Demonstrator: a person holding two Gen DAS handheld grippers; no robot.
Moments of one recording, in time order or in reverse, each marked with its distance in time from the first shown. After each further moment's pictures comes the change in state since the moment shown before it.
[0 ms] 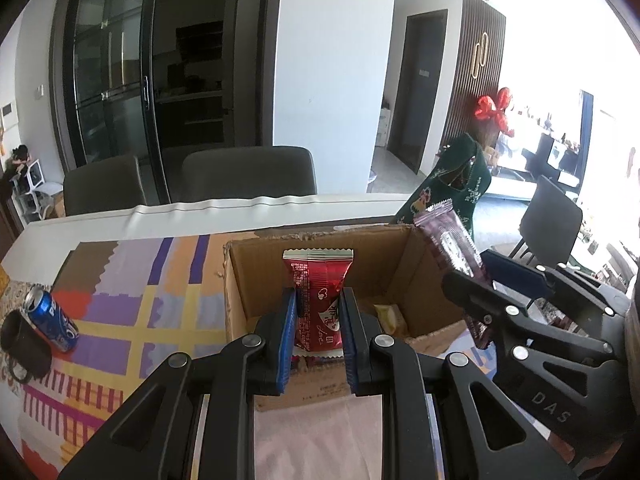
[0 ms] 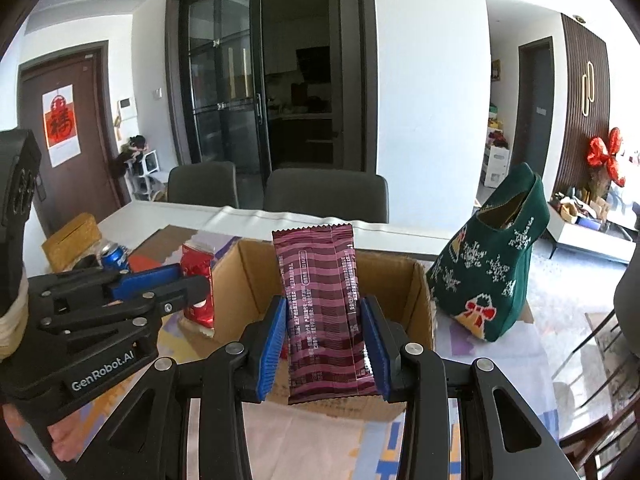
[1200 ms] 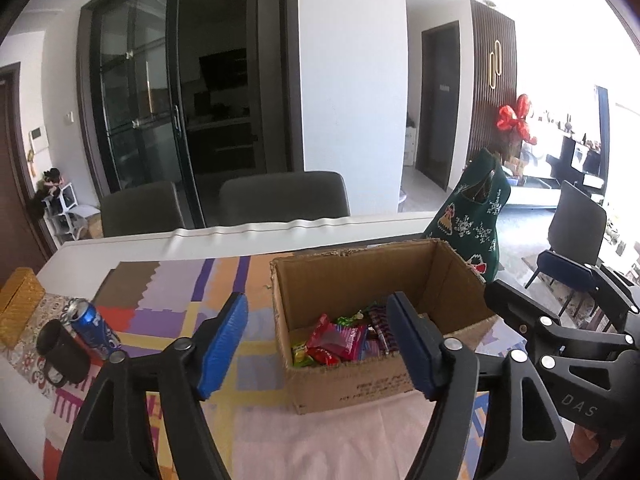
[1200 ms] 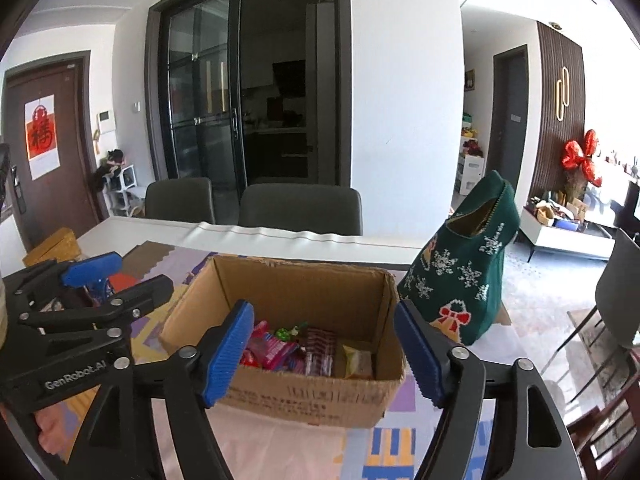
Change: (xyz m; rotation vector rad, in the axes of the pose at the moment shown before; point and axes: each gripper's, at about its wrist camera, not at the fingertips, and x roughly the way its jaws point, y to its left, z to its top) left arm -0.046 0.002 -0.013 0.024 -0.103 0.135; right arm -0.021 0.000 -0.005 0.026 -0.058 -0.095
